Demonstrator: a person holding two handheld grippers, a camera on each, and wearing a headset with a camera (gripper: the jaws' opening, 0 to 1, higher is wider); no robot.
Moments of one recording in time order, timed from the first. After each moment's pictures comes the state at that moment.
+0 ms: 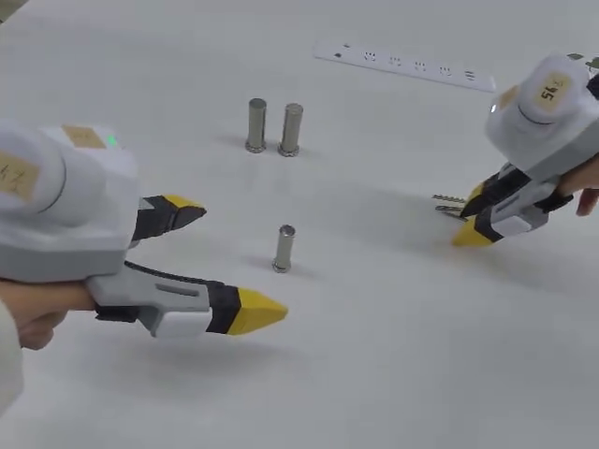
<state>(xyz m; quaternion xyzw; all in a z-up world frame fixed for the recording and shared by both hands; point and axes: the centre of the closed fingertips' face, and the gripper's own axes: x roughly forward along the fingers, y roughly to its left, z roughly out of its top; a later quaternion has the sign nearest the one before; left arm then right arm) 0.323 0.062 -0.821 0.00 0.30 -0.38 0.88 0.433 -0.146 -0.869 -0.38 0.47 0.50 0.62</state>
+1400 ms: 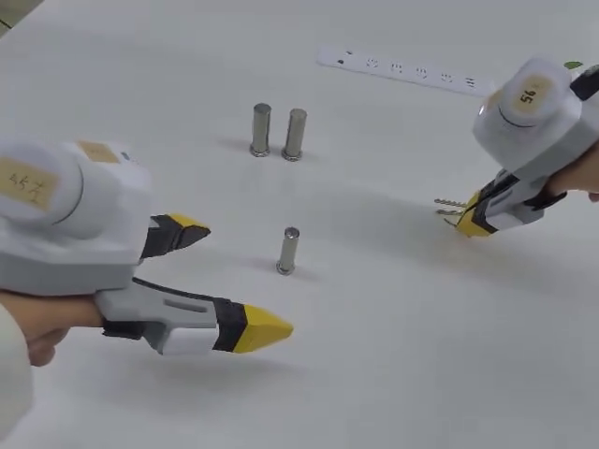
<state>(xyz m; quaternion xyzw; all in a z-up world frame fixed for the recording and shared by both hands) 0.308 0.062 -0.825 -0.01 0.33 -0.38 0.87 0.434 -0.144 -0.856 -0.40 0.47 0.46 0.63</state>
